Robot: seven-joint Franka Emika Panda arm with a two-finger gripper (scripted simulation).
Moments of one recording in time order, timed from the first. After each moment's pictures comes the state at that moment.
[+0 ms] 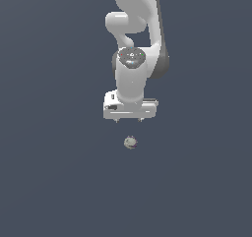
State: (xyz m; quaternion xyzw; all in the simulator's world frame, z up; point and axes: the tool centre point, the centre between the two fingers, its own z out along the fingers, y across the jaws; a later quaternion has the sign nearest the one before) arm -0.003 0.012 0.159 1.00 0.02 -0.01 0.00
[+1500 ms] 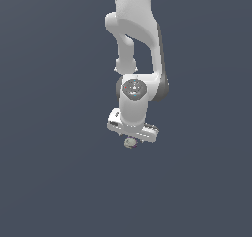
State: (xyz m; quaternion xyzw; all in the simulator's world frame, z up) arm 0.037 0.023 0.087 0.99 -0.16 0.00 0.00
